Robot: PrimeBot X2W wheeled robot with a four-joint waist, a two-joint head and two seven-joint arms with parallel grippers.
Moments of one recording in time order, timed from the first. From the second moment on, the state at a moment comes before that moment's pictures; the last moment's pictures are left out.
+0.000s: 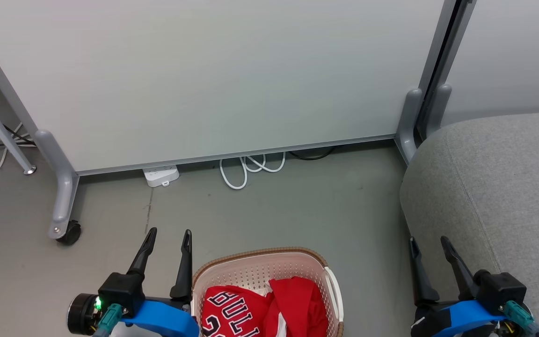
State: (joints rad) left arm -0.14 0.05 -0.20 0.28 -0.17 0.00 -0.23; right arm -0.06 -0.06 0.03 0.30 0.19 0.13 -0.23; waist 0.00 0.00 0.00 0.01
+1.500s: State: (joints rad) left arm -0.17 0.05 -0.23 0.35 -0.08 -0.01 -0.26; right arm -0.07 -0.06 0.04 0.35 0.07 0.13 -0.26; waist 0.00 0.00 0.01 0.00
